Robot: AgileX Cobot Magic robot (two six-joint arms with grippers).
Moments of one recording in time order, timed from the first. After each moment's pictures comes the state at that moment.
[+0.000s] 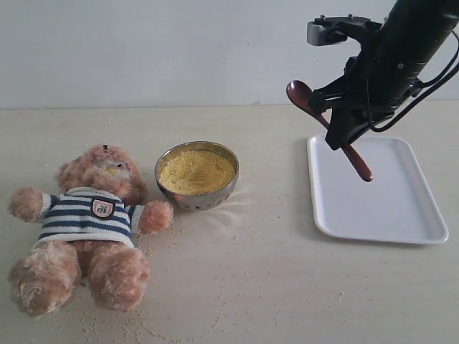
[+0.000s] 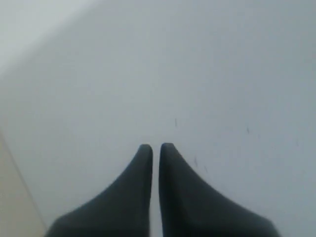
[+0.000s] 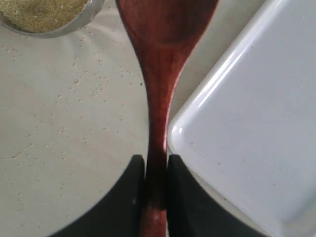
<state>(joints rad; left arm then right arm) 0.48 0.73 -0.74 -1.68 0.08 0.64 0.29 1.79 -1.51 0.29 1.16 -0.36</state>
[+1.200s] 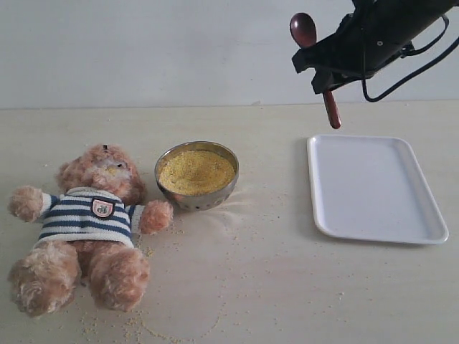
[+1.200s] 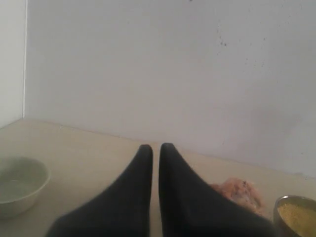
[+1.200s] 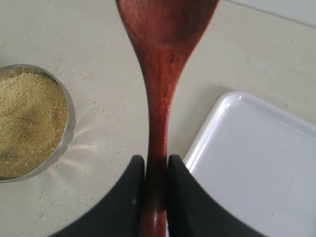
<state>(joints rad) 0.17 0.01 -0.01 -1.21 0.05 1.03 0.29 1.79 -1.51 0.30 0.76 -0.30</state>
